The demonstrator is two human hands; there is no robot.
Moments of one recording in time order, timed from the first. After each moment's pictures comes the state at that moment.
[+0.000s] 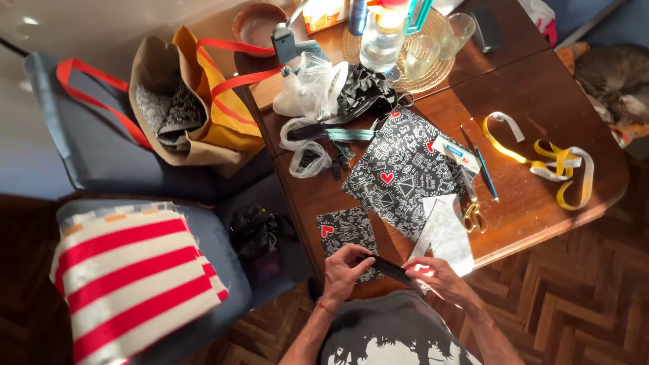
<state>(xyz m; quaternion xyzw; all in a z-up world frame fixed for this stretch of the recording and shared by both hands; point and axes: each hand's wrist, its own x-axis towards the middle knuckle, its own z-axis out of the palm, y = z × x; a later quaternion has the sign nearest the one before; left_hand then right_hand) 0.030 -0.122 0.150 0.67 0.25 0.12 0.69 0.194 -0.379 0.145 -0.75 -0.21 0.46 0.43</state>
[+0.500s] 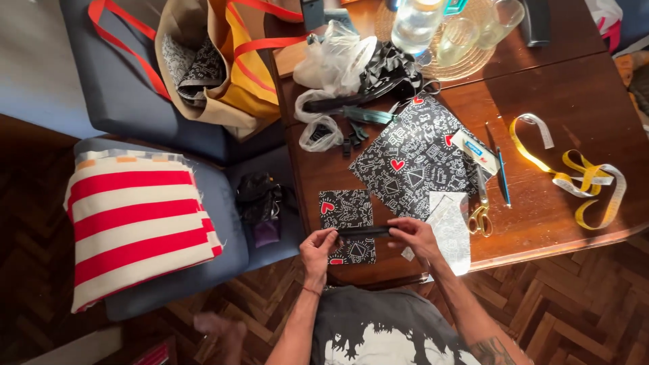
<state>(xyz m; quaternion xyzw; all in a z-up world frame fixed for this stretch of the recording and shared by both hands) 0.005 -0.136 0.032 0.41 0.49 0.25 0.72 0.223 -0.316 0.102 -0.64 -0.02 0.44 0.63</state>
